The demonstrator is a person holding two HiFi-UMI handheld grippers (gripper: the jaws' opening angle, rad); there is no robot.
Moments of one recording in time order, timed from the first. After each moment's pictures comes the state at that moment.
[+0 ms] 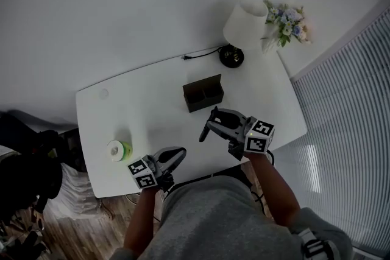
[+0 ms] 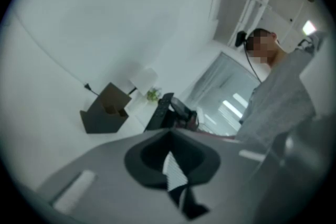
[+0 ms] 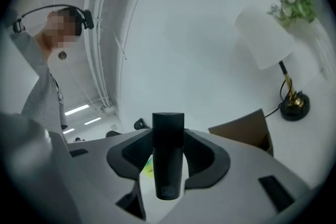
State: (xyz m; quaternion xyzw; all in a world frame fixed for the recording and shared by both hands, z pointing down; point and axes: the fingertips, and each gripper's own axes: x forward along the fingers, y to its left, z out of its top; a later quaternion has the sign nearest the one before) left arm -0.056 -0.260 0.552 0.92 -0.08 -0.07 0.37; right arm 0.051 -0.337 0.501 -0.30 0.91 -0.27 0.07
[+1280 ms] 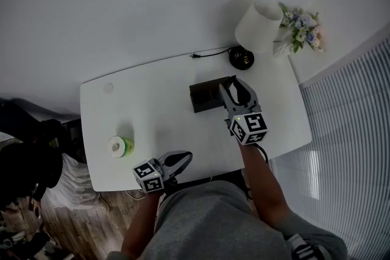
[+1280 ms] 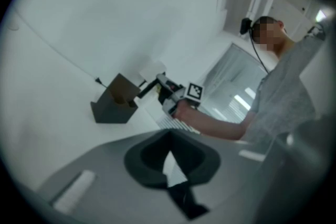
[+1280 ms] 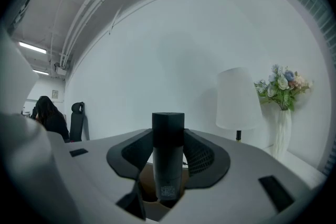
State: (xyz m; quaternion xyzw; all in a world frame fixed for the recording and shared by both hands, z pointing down) left arm -0.044 -0.252 0.576 0.92 -0.12 -0.03 0.38; right arm 0.114 -0.443 0.492 -0.58 0.81 -0.06 -0.02
